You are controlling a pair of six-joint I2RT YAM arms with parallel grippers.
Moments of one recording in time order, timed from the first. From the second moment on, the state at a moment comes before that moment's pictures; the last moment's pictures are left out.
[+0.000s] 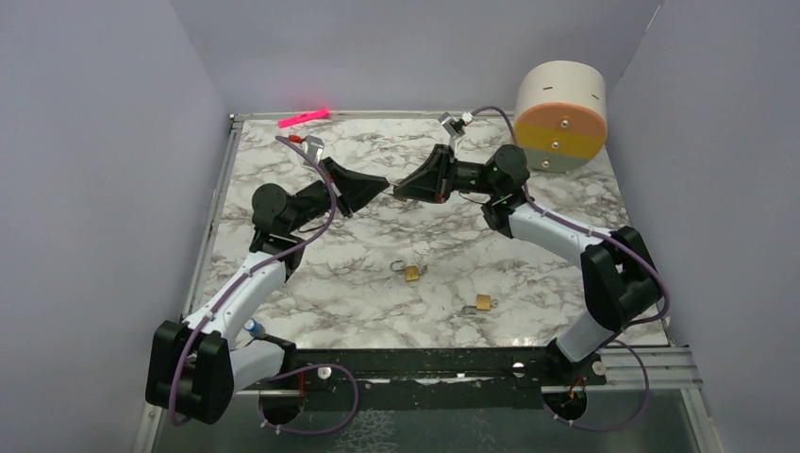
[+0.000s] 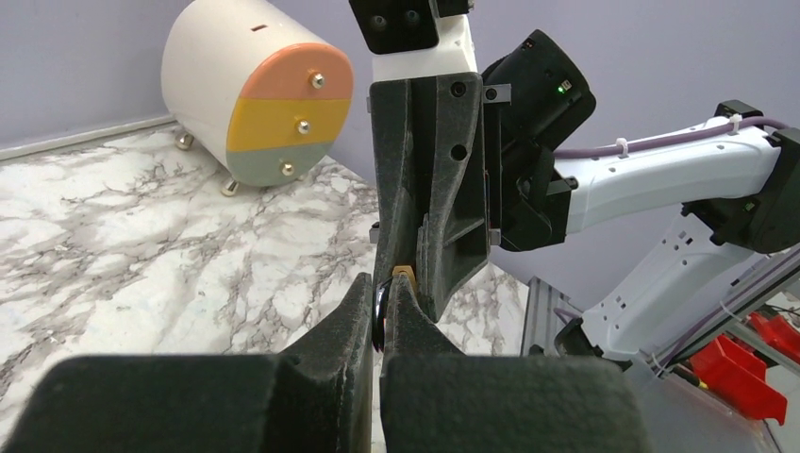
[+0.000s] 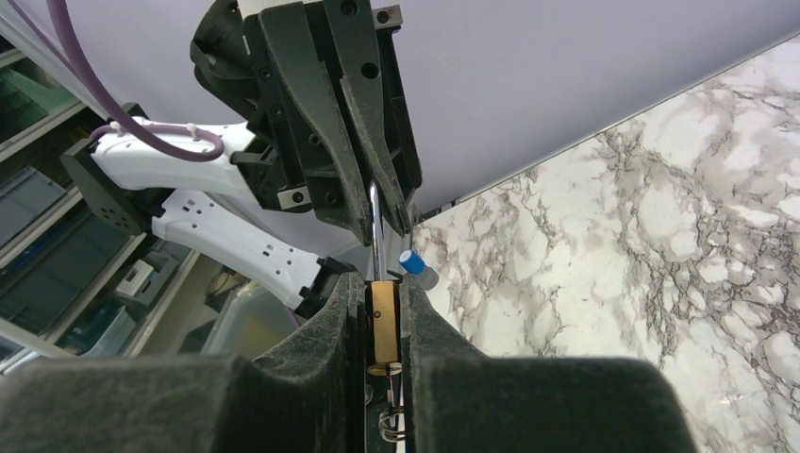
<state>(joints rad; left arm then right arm) -0.30 1.14 0.68 0.80 0.79 -0.70 0.55 1.64 1.05 0.93 -0.98 0.87</state>
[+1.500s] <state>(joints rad) -0.21 1.08 0.68 0.76 0.95 -0.73 0.56 1.59 0.99 0.95 -0.97 0.82</state>
